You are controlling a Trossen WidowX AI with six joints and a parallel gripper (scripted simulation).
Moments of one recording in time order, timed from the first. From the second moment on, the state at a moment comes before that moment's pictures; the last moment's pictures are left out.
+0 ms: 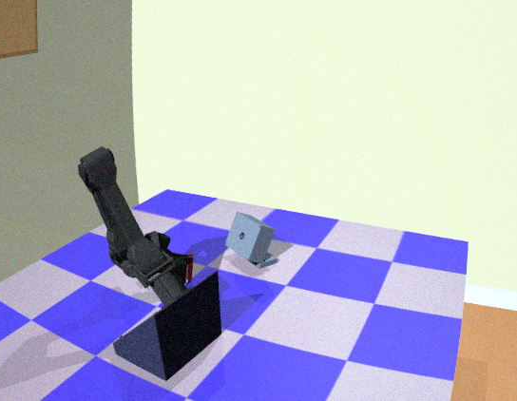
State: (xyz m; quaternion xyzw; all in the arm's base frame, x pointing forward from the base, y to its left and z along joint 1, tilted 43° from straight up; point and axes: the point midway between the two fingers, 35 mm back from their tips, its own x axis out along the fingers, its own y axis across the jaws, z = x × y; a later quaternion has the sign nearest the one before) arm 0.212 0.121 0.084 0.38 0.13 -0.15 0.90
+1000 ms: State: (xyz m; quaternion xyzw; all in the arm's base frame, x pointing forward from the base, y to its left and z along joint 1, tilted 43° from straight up) arm 0.207 0.121 0.080 0.37 0.12 -0.16 0.91
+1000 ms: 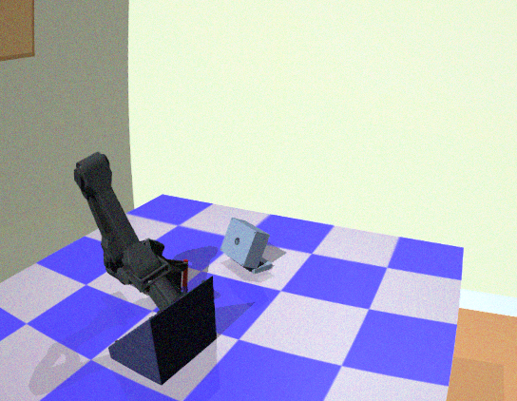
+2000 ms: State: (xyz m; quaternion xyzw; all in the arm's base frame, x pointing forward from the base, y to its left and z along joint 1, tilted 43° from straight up) arm 0.201 0.120 0.076 0.37 0.09 -0.17 0.91
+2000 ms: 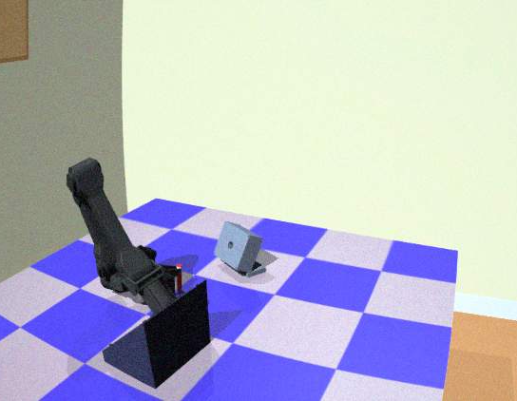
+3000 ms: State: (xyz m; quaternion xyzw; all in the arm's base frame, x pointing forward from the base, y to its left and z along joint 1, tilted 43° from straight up) arm 0.197 0.118 0.072 0.37 0.08 -0.18 0.91
